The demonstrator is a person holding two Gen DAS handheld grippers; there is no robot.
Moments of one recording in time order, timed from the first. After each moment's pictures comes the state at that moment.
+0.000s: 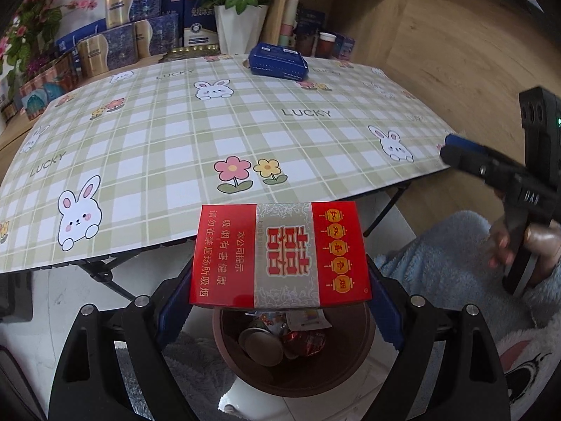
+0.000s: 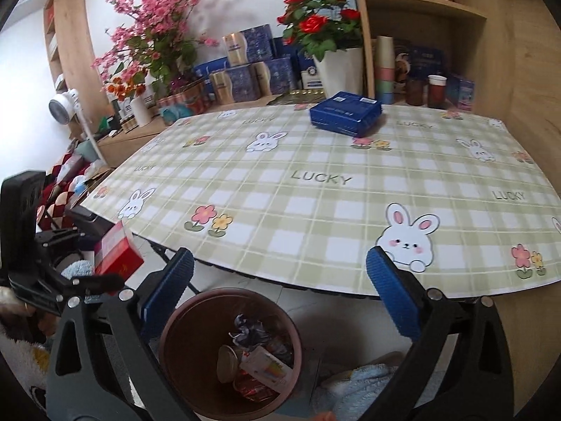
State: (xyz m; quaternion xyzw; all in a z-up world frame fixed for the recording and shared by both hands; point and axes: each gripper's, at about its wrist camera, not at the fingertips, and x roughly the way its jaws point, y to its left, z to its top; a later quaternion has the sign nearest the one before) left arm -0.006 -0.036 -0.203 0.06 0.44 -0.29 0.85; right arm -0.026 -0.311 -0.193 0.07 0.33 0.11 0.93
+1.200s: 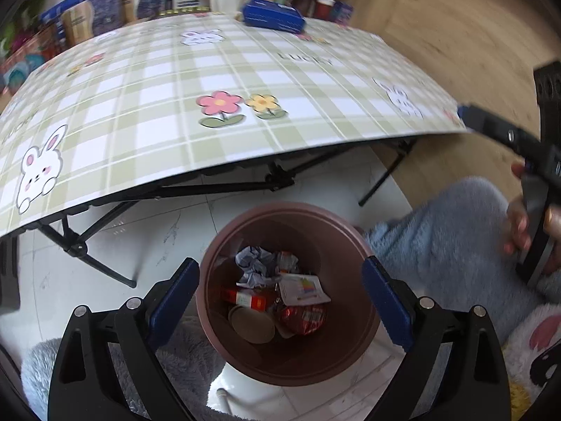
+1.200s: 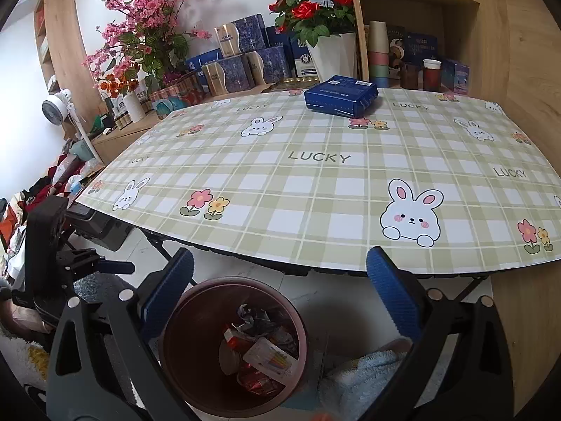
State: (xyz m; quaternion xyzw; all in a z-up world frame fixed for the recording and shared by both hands) left arm 0.000 -0.039 -0.257 0.05 0.49 -0.30 0.82; right arm -0.031 -0.303 -0.217 0.07 0.36 0.10 0.93
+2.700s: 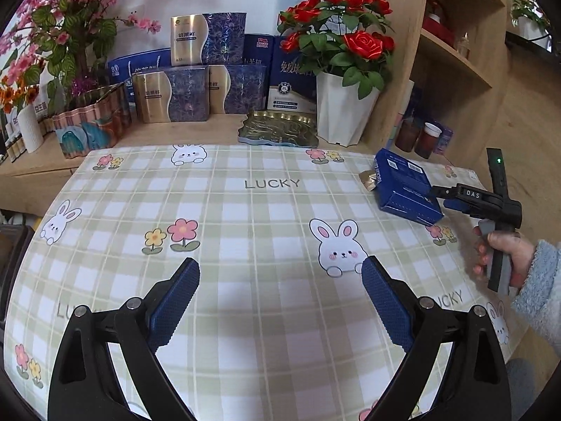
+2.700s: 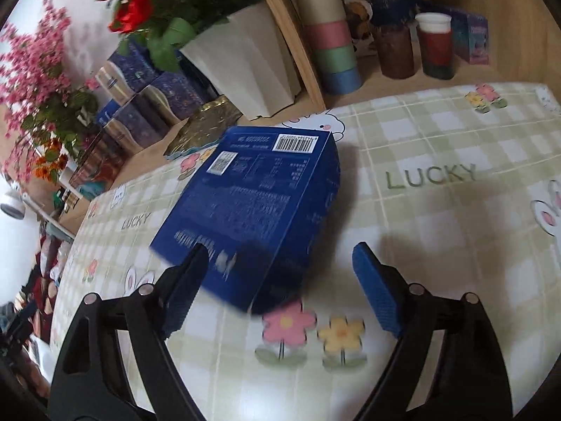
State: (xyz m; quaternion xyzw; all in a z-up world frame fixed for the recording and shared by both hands) left arm 0.257 -0.008 -0.156 0.00 0.36 -0.16 0.92; right arm 0.363 -0.426 -0.253 0.21 0.41 0.05 0.89
